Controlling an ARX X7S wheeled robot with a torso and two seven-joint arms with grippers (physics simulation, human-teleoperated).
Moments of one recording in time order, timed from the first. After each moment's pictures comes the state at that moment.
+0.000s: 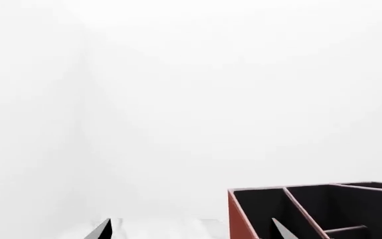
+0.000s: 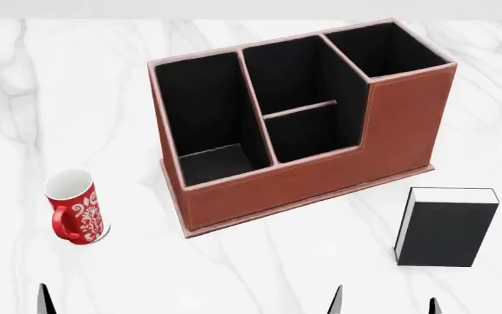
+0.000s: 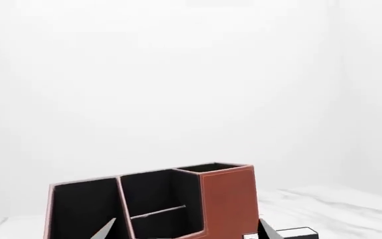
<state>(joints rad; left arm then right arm) 0.12 -0.10 0.10 0.01 0.07 0.64 -0.28 -0.13 0.09 -0.08 -0.09 0.09 -0.50 0.17</state>
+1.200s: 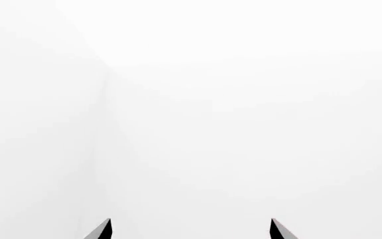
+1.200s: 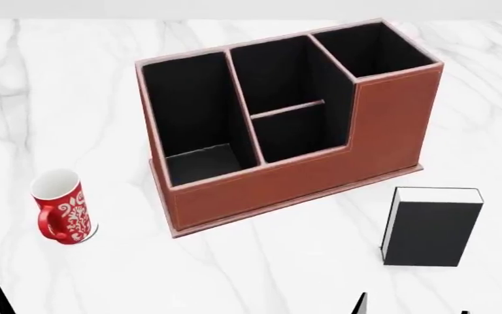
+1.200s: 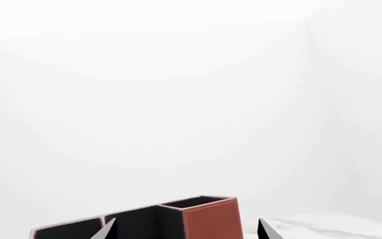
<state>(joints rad) 0.13 -0.15 0.12 0.00 0.08 0.82 -0.40 -0.17 0.14 -0.11 -0.10 0.12 -0.67 0.25</state>
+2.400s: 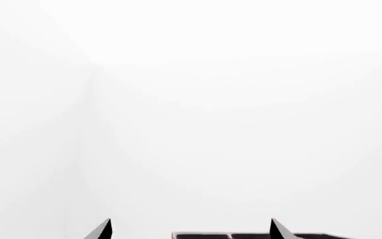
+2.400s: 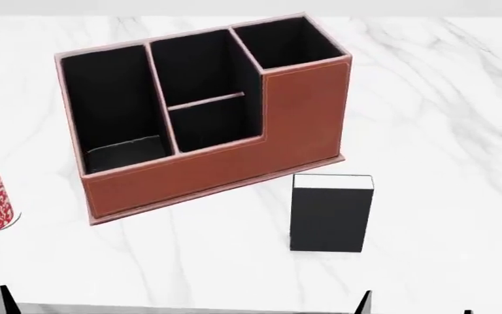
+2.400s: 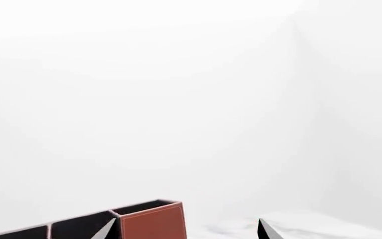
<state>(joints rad) 0.12 -0.20 0.16 0.00 0.07 0.82 -0.43 -0.16 0.18 -0.15 -0.12 0.15 -0.65 0.29</state>
